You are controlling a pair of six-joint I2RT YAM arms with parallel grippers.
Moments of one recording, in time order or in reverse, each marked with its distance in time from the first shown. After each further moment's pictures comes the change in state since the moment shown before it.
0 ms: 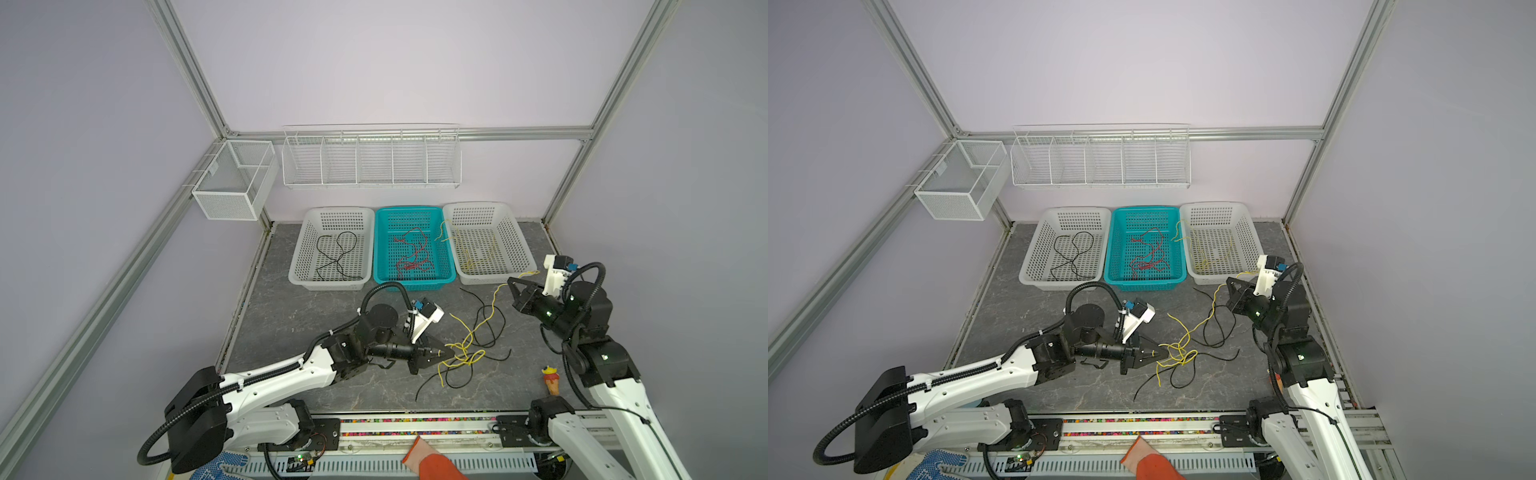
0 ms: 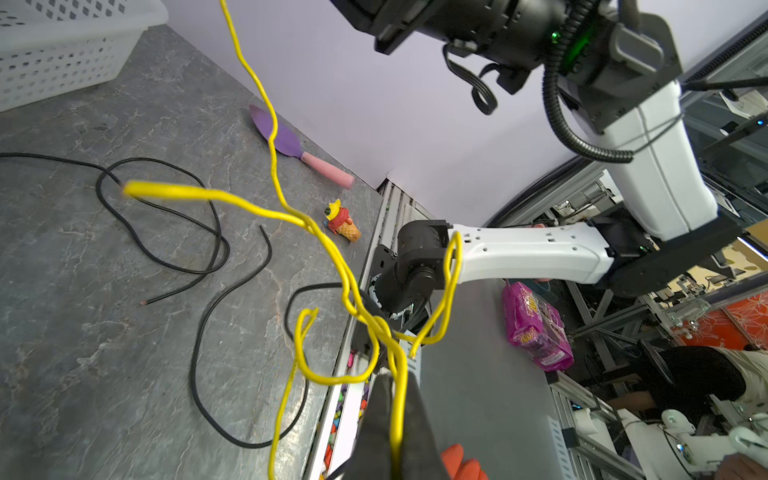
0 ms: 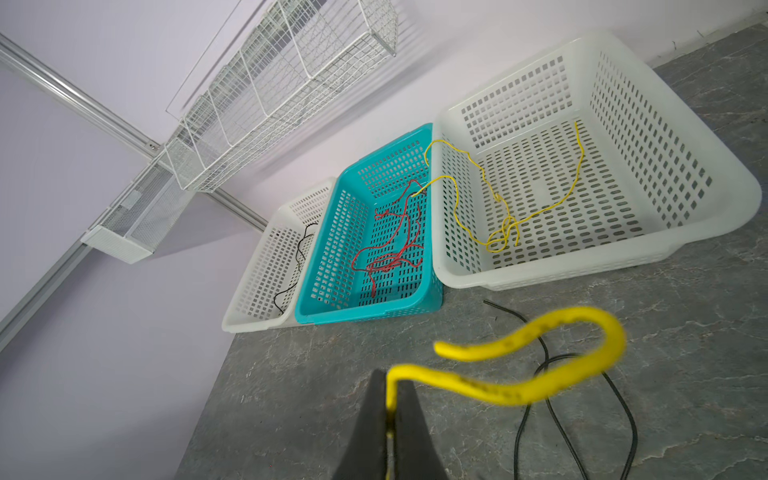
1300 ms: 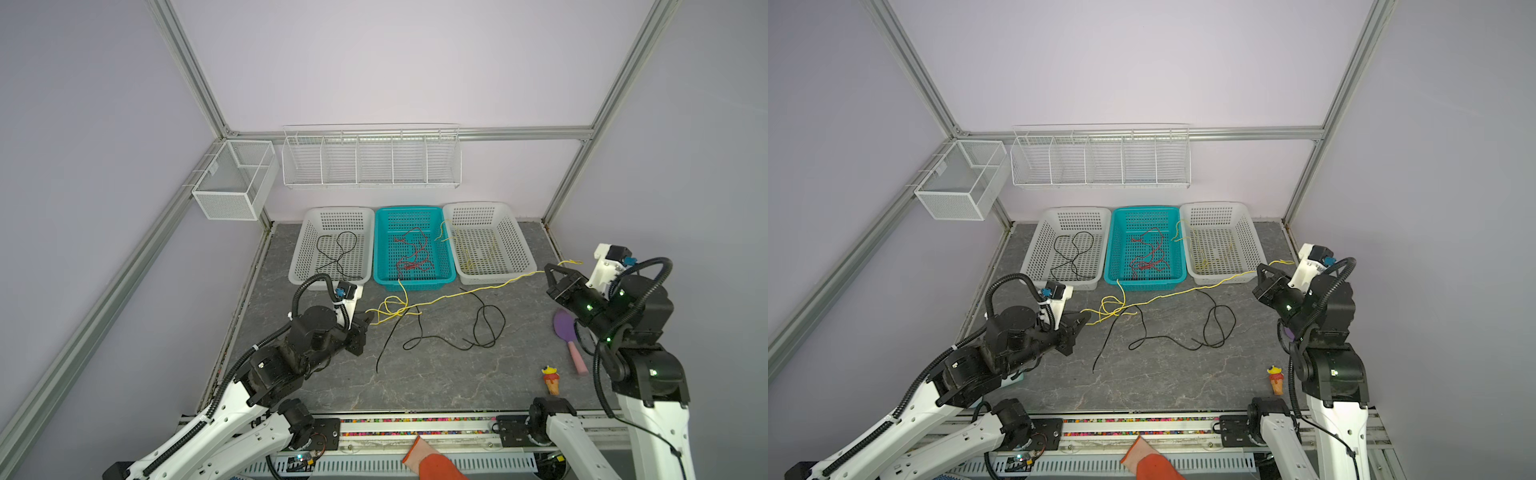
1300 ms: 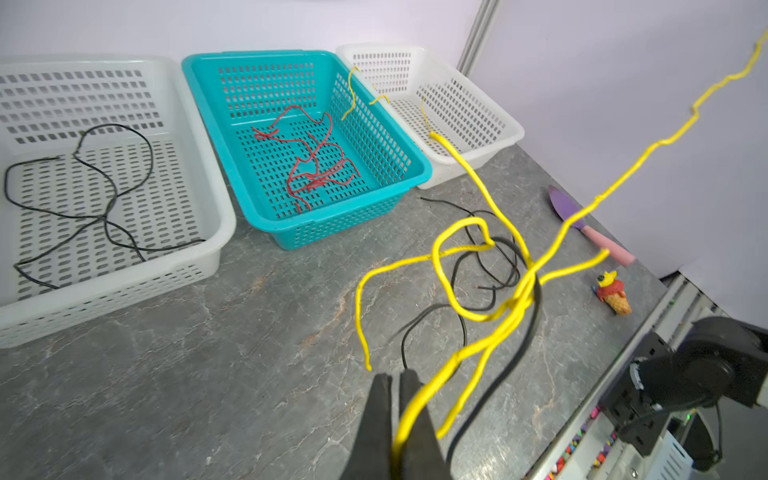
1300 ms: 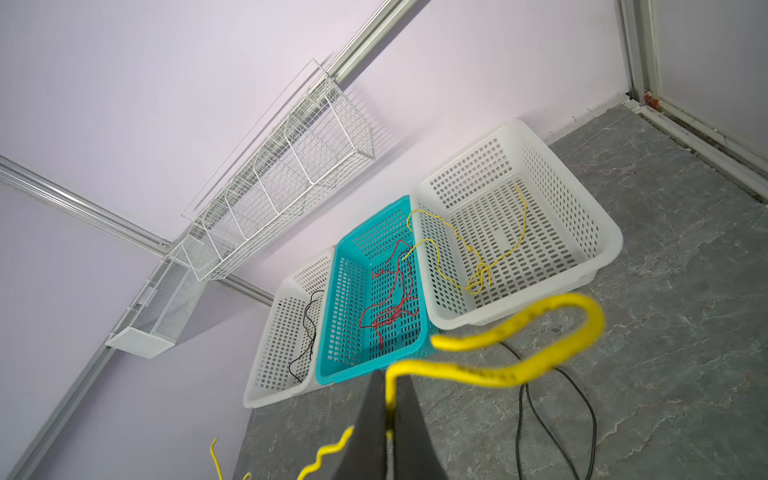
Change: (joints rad) left arm 0.227 -0.470 0.114 -0.749 -0.694 0.167; right arm -0.191 -0.030 0.356 -0.305 -0.001 0.092
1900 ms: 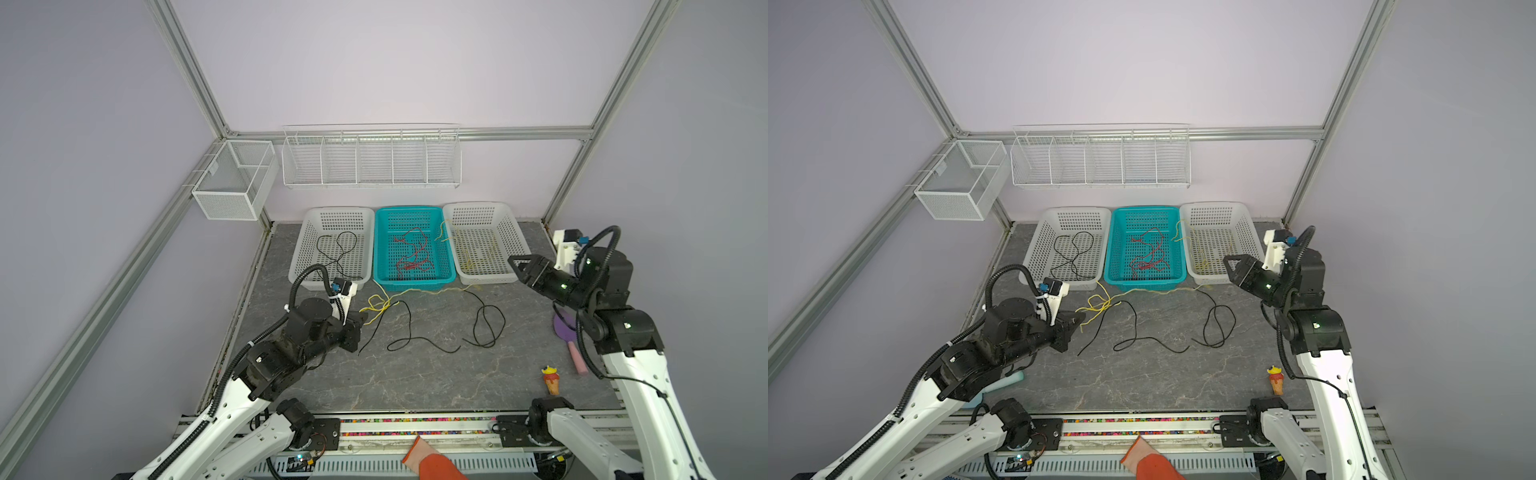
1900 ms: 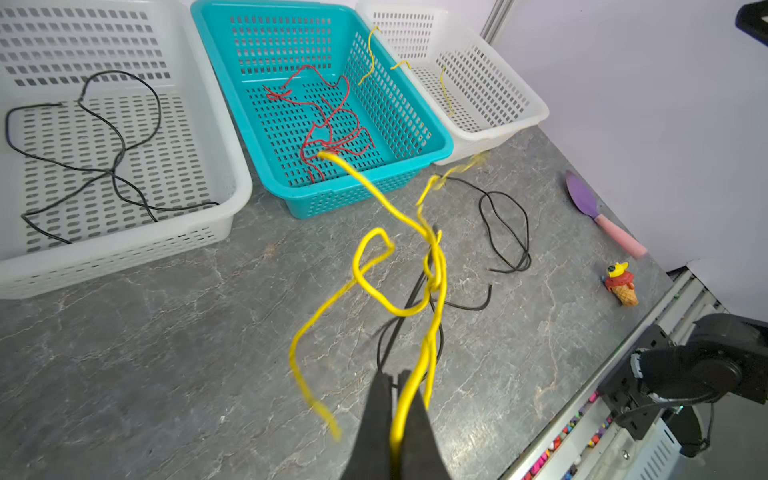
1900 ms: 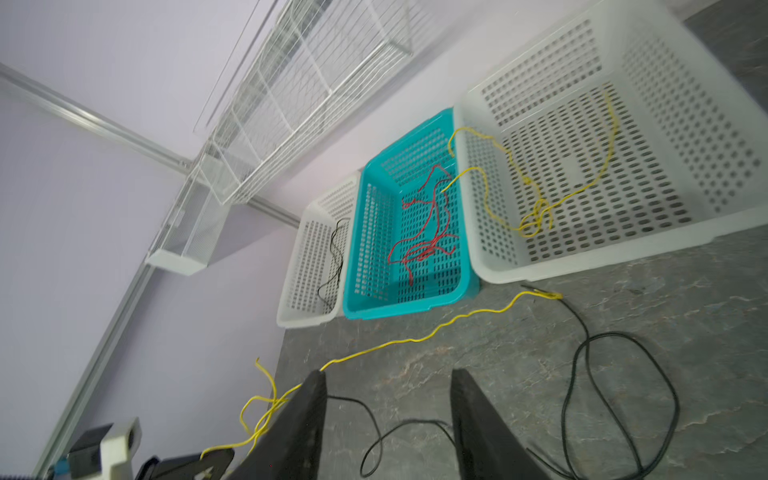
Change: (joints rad) left arm 0.099 0.043 0.045 -0.097 0.120 0.002; right arm 0.160 0.224 0.036 0.020 -0.157 -0.034
